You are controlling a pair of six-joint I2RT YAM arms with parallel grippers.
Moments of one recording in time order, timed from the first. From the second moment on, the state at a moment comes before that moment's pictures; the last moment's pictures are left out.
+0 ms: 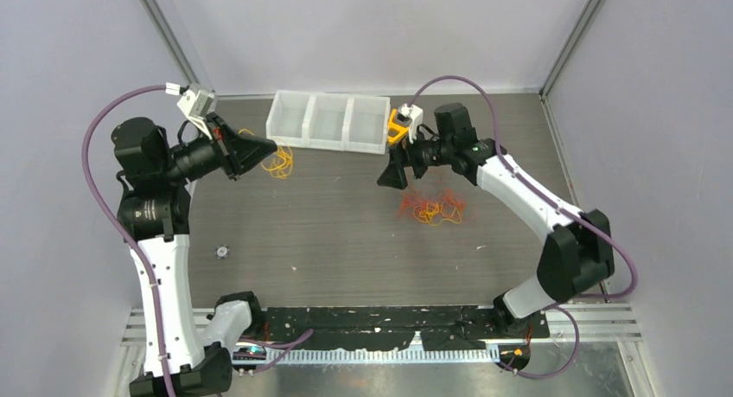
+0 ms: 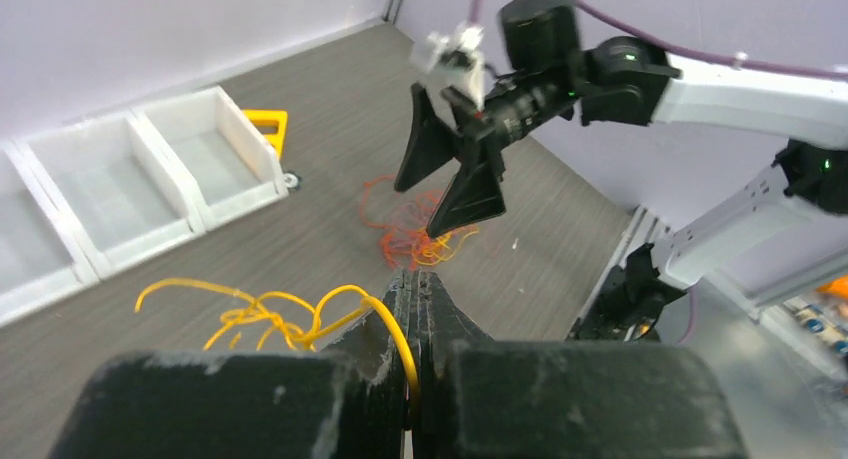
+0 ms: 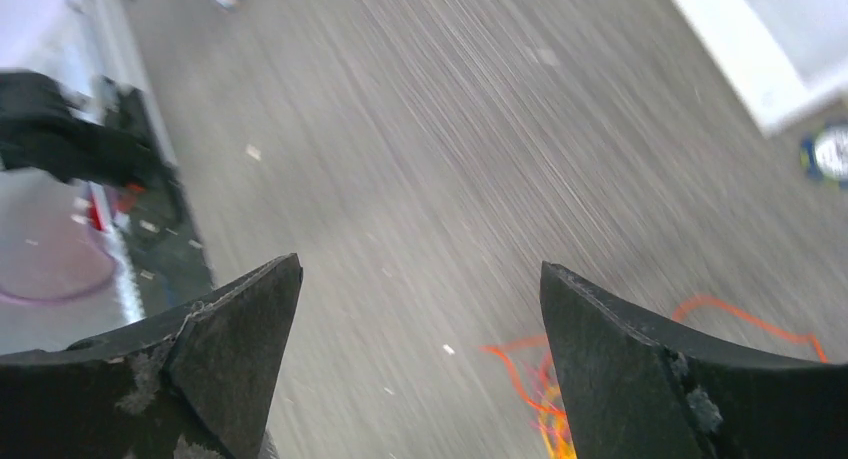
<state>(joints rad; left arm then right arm) 0.19 0.96 1.41 -0.58 1.12 -0.18 0.43 1.56 1.23 -0.40 -0.68 -0.10</state>
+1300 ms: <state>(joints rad) 0.03 1.08 1.50 -0.75 0.82 -0.18 0.61 1.59 1.21 0.43 -0.78 0.53</state>
